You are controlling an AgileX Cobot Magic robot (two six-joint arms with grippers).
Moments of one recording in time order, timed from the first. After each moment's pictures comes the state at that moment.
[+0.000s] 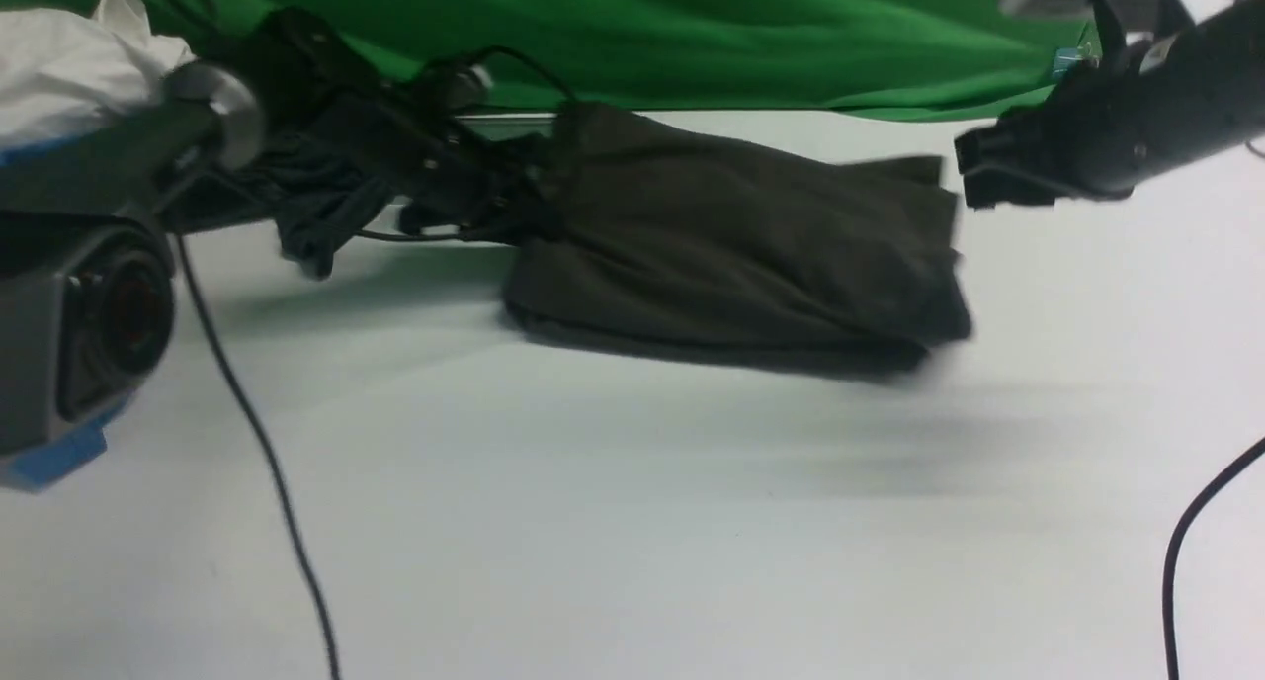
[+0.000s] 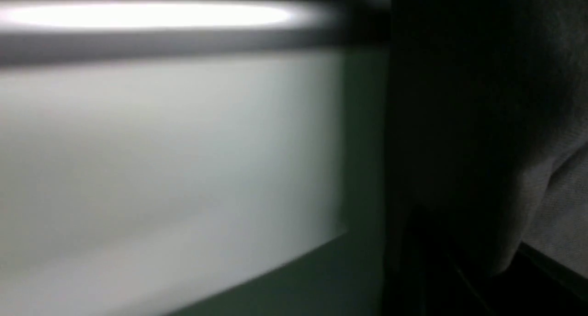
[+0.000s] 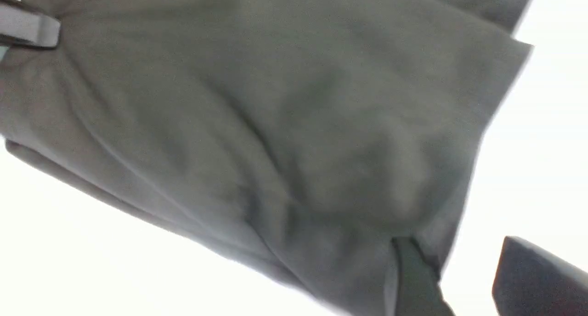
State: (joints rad) right arm 0.17 1.69 -1.33 0.23 0.68 -0.14; left arm -0.01 2.46 -2.08 -0.73 1.03 0.29
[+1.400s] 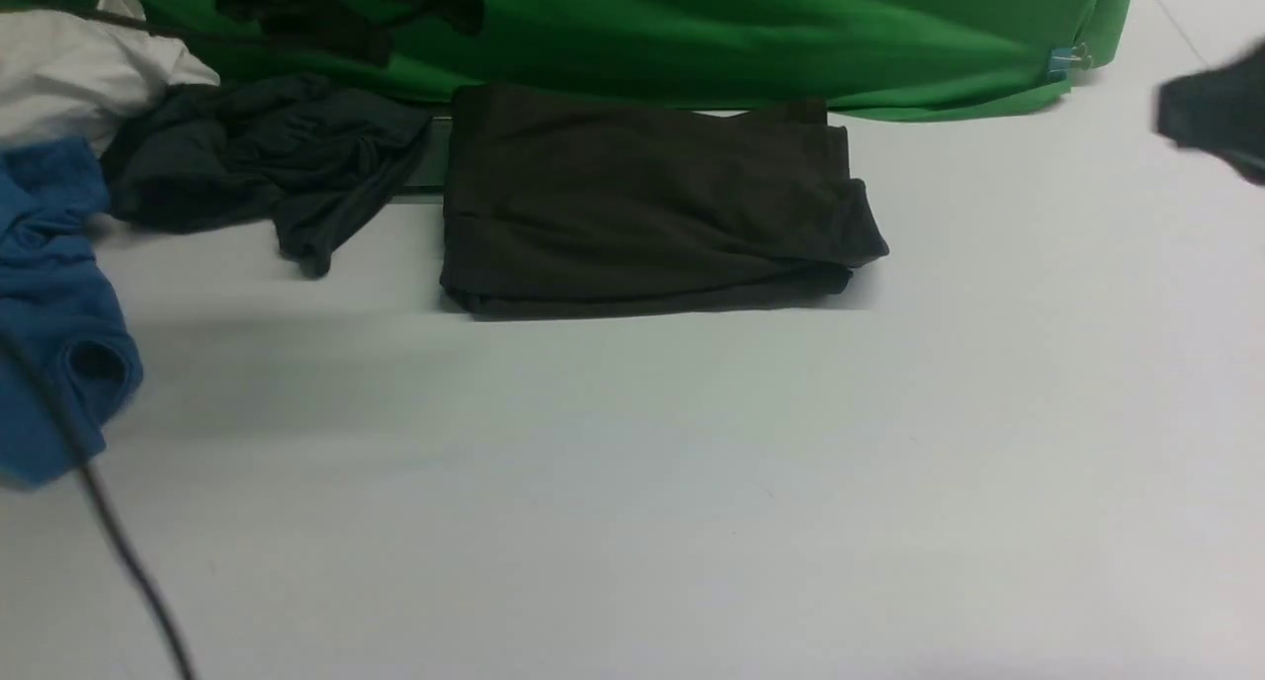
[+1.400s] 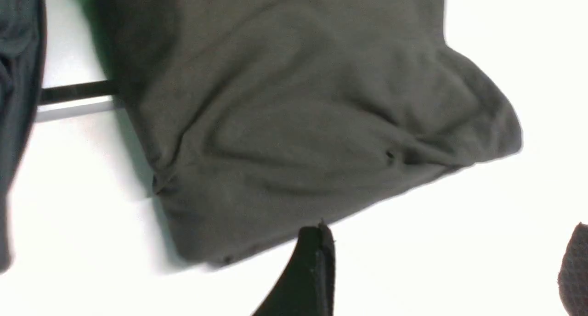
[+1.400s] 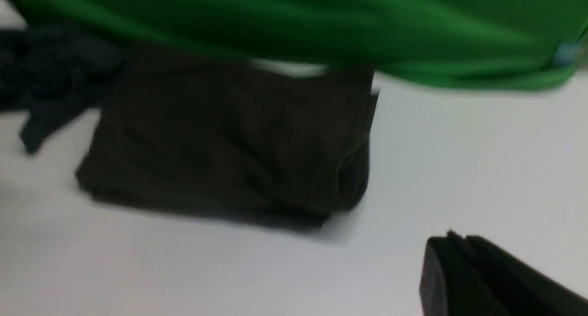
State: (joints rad) right arm 0.17 1.01 -0.89 0.23 0.45 -0.15; left arm 0.03 1.91 -1.96 -0.56 1.21 0.27
